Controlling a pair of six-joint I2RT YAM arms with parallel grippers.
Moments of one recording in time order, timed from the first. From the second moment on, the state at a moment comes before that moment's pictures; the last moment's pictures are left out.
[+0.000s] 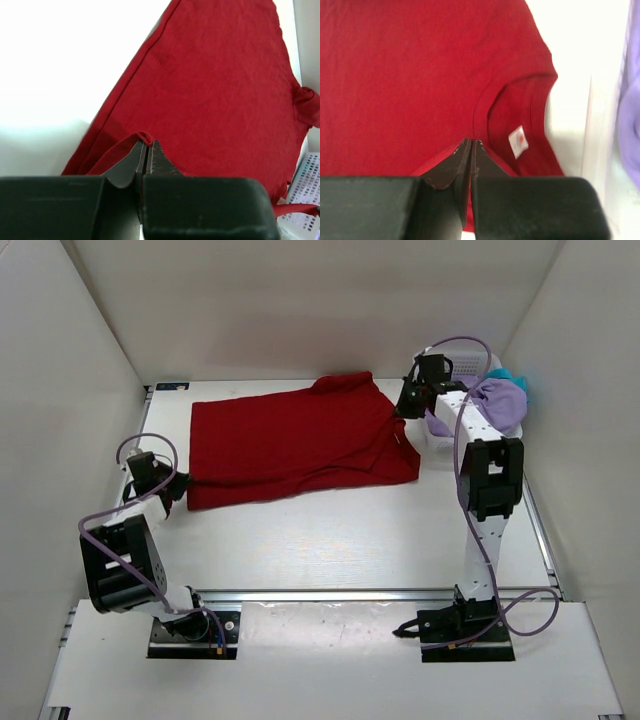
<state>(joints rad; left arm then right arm) 0.31 1.43 0.62 0.14 0.16 -0.80 0.12 2.13 1.83 -0.51 -0.20 0.36</state>
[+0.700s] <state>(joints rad) 0.36 1.42 0.68 0.10 0.13 -0.76 0.13 2.26 2.05 -0.60 -0.19 0.34</state>
